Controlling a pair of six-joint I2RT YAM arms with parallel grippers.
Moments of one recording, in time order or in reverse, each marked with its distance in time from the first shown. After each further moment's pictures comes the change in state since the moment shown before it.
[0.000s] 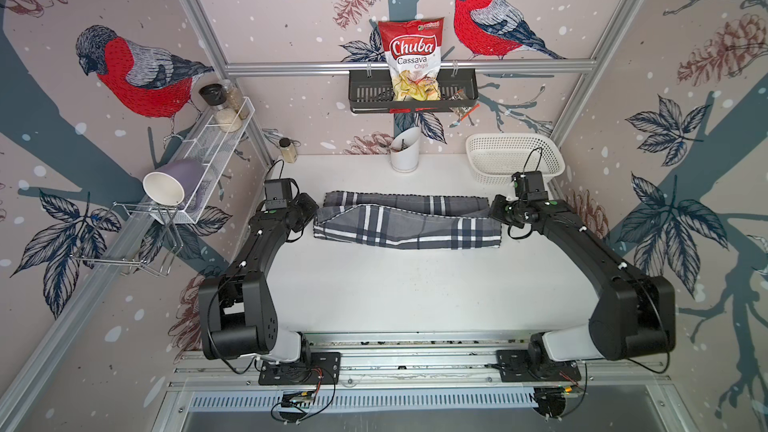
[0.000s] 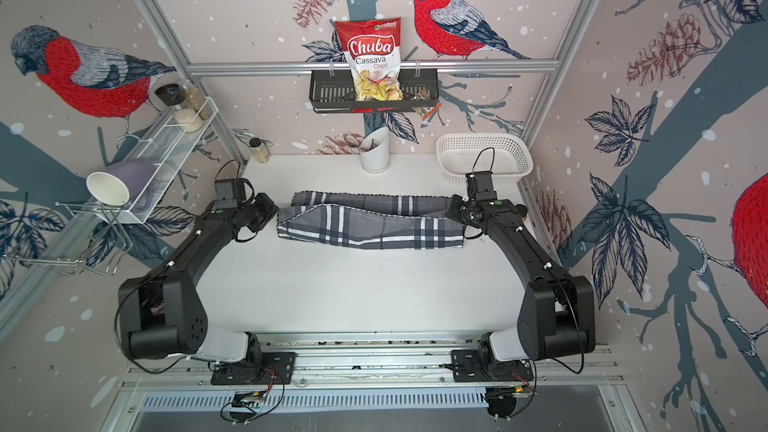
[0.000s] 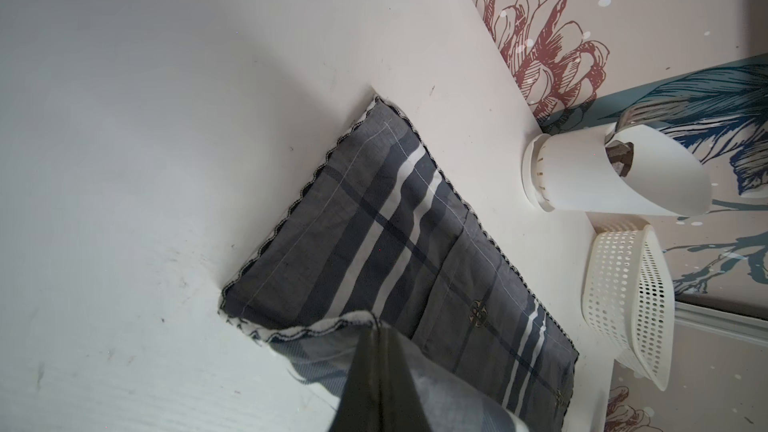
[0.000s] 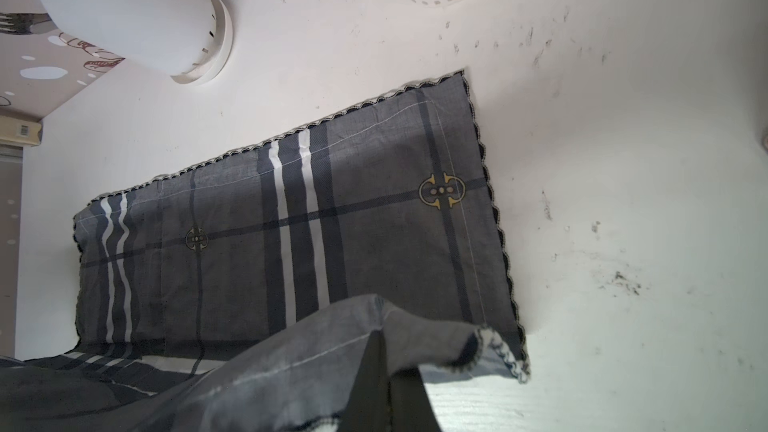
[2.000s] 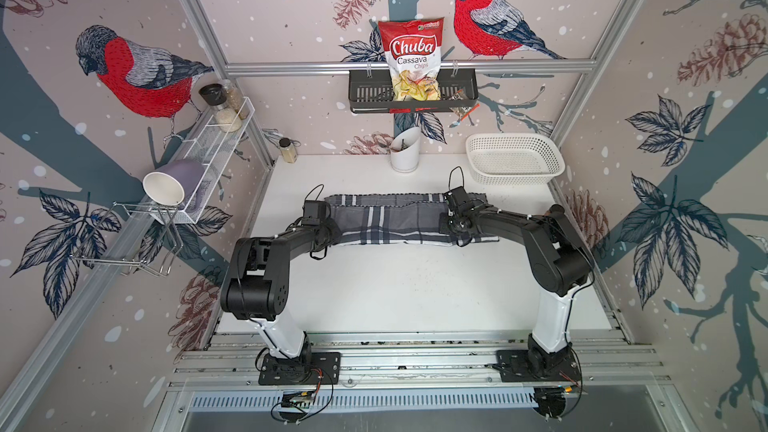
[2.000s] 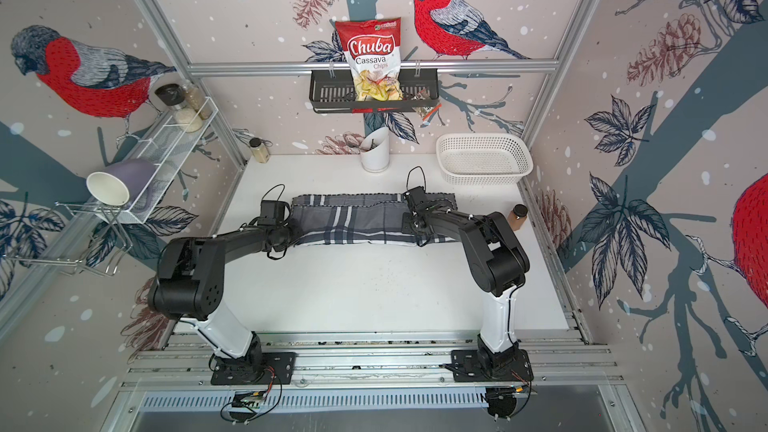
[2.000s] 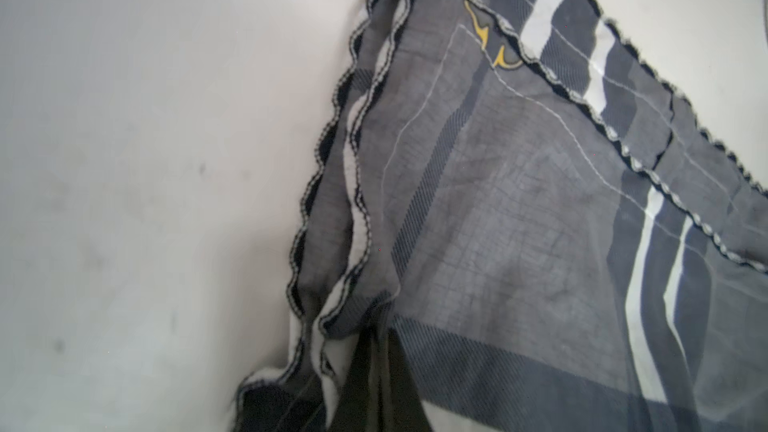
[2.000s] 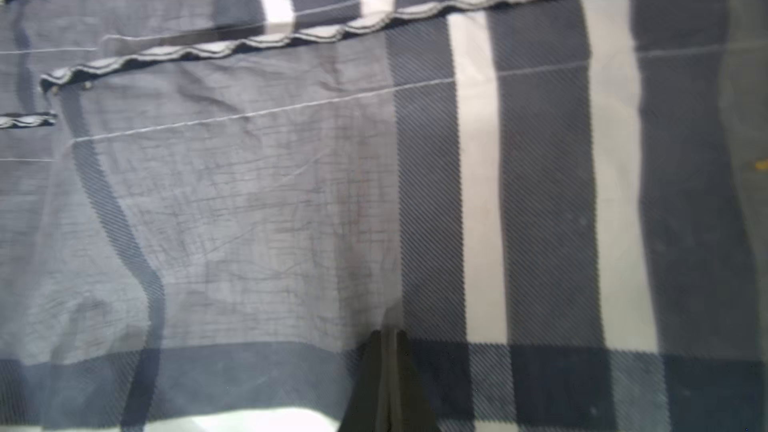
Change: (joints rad) left arm -0.197 0.126 -0.299 0.240 -0.174 0.083; right arm 0.351 0.516 0.101 0.286 0.151 -0.016
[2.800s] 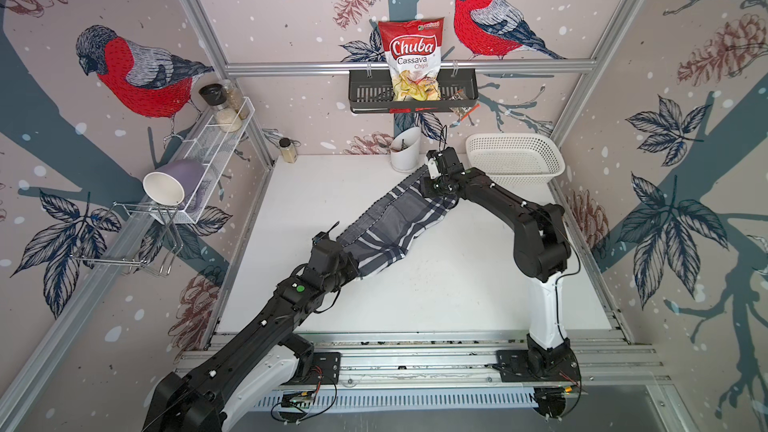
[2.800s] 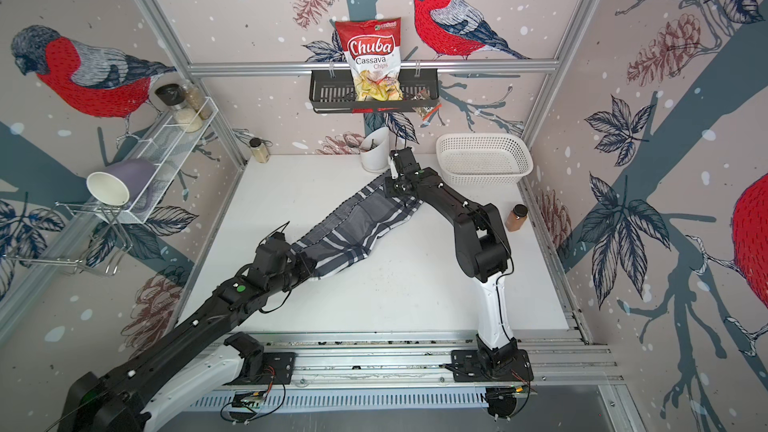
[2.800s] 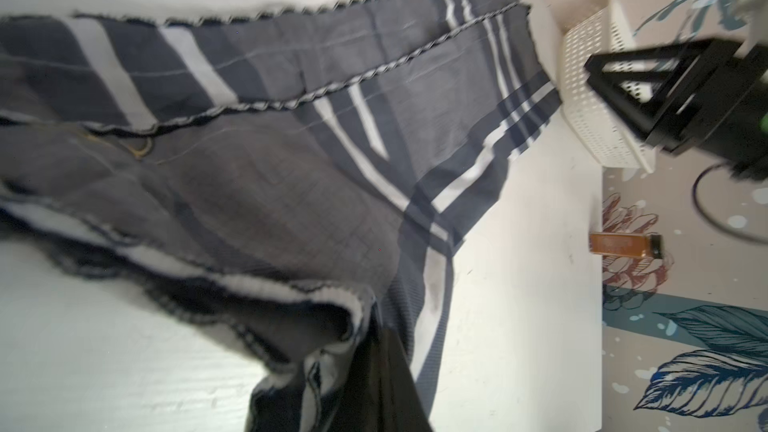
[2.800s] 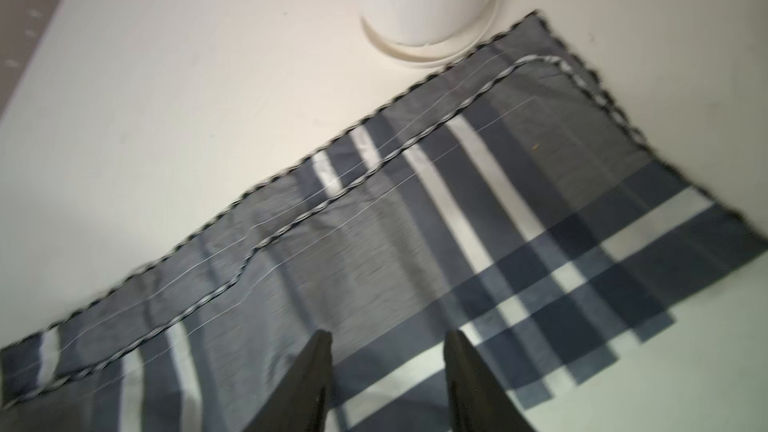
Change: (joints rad) left arm -0.366 -0.724 -0.189 -0.232 -0.050 -0.271; right arm 0.040 0.018 0.389 -0.192 -0.140 -0.178
